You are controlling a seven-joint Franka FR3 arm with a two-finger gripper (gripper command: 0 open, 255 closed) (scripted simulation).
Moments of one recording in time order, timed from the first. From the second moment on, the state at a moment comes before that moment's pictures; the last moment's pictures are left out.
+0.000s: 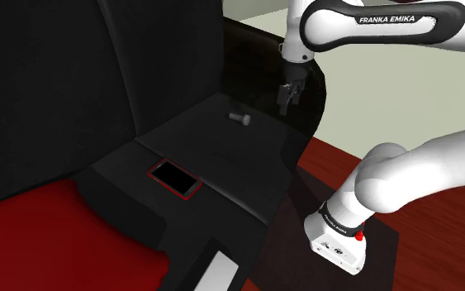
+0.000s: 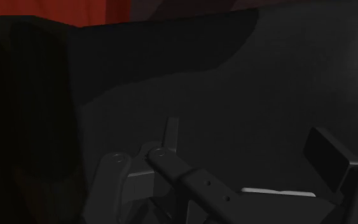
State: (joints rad) arm -0.01 -0.56 -0.02 -2.42 -0.13 1.65 -0.04
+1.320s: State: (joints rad) arm 0.00 0.07 -0.04 -2.13 -0.21 2.04 -0.13
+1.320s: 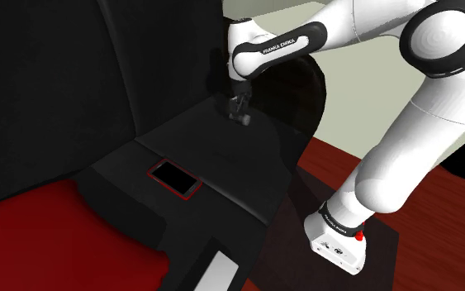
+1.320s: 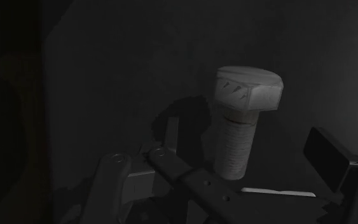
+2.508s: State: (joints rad) arm 0.00 0.09 -0.04 -2.15 -0.21 2.07 -0.12
